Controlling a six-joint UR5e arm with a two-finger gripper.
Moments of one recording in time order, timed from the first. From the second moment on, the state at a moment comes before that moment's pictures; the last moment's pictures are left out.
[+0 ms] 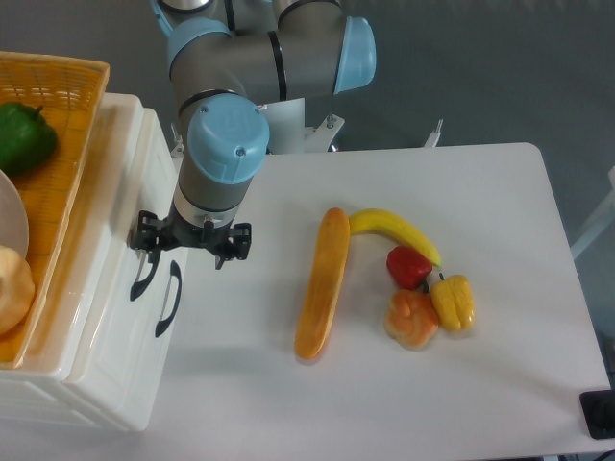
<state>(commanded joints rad) 2.24 -1.86 -1.49 -1.43 1.26 0.22</state>
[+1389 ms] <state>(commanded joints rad) 2.24 -1.87 -1.50 -1.43 1.26 0.28</state>
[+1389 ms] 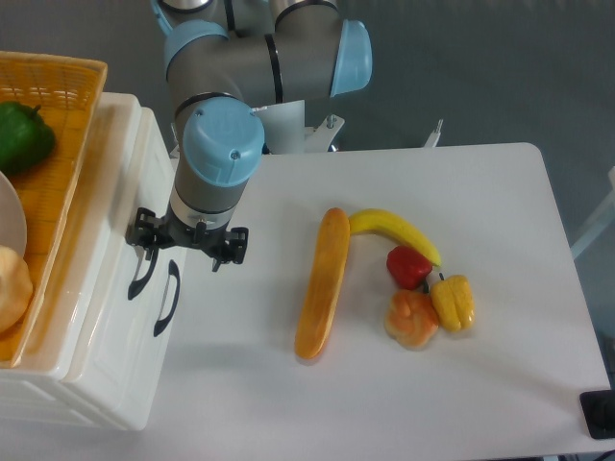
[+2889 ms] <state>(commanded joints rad) 2.25 -1.86 -1.49 -1.42 1.34 0.28</state>
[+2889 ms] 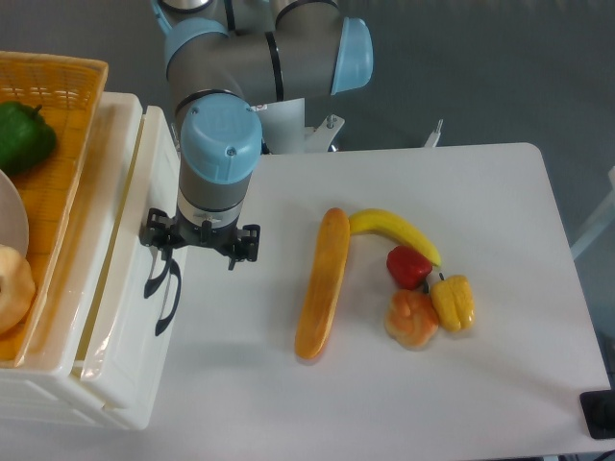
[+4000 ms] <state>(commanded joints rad) 2.30 -1.86 -1.48 -1.42 1.38 0.35</state>
